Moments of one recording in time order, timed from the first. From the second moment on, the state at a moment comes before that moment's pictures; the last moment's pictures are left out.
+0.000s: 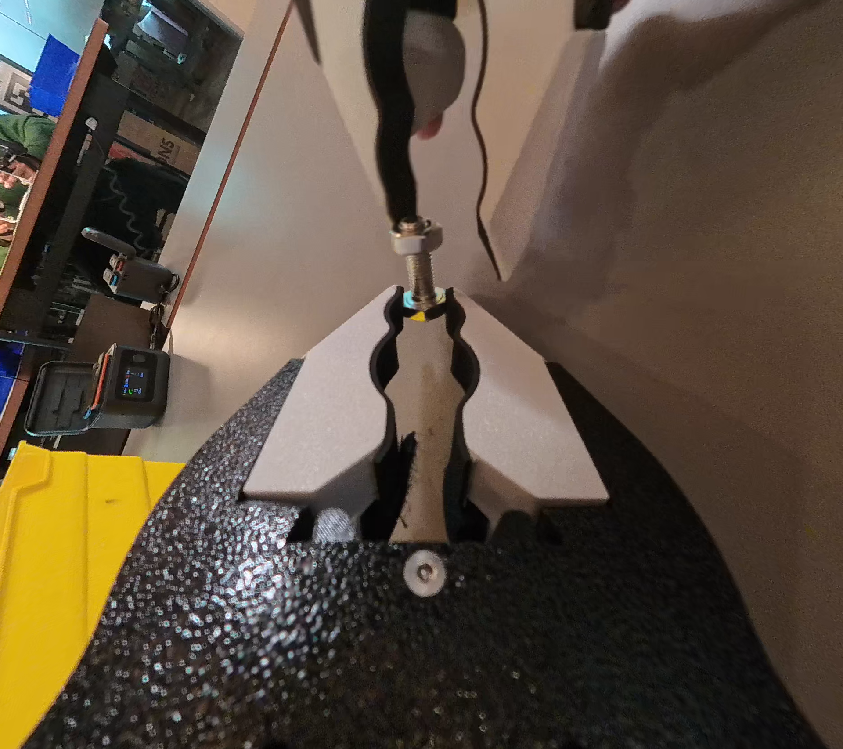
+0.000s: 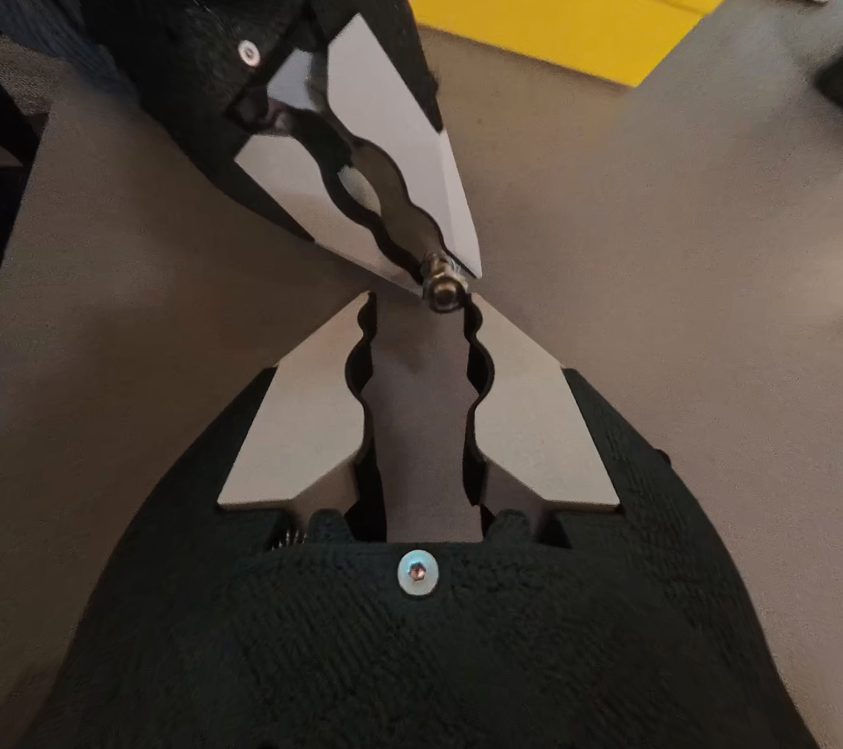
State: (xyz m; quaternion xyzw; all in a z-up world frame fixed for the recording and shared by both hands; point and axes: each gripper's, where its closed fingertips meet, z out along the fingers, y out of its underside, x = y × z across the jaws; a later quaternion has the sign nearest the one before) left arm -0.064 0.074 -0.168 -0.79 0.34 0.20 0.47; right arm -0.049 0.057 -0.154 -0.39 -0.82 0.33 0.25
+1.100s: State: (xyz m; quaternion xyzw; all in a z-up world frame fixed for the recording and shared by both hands) left arm -0.065 0.074 -0.167 -0.80 0.33 0.19 0.47; right arm -0.051 0.068 -0.142 -0.40 -0.81 0.31 0.29
